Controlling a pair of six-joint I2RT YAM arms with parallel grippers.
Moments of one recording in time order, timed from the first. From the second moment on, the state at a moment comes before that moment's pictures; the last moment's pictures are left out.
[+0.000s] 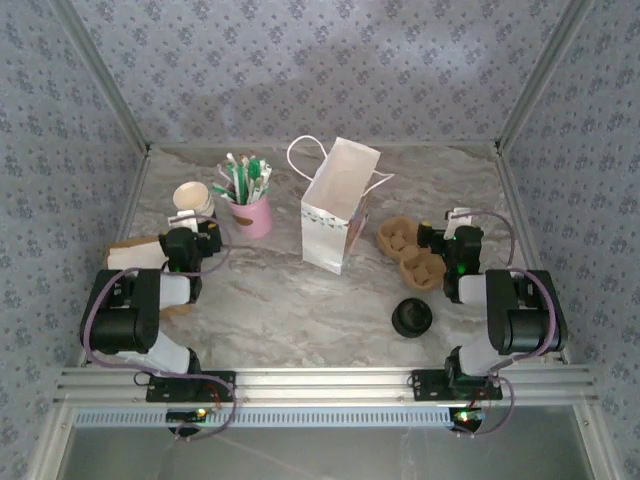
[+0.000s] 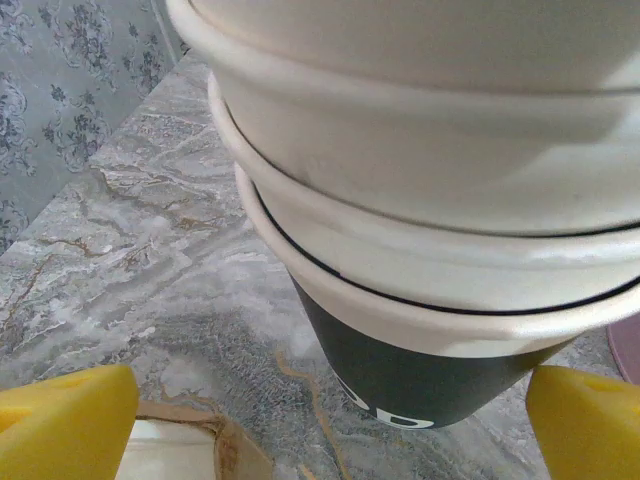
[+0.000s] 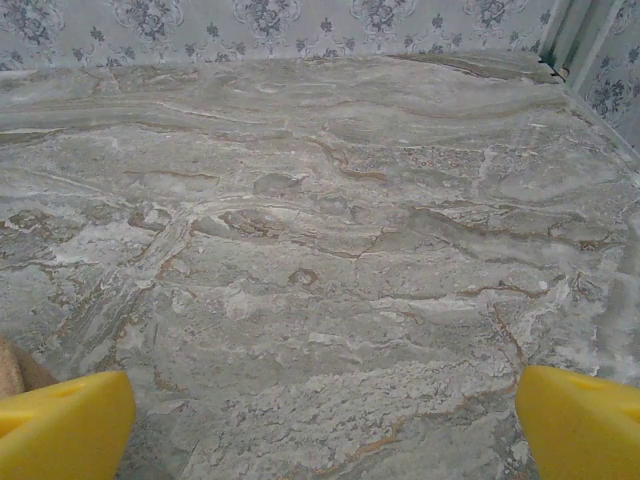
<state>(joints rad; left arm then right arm) -0.01 1.53 0.39 0.75 -0.22 -0.05 -0.02 1.52 0.37 0.79 0.04 0.01</state>
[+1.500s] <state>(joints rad) -0.03 1.53 0.39 0.74 -0.24 -0.05 -0.02 1.51 0.37 0.77 0.04 0.00</state>
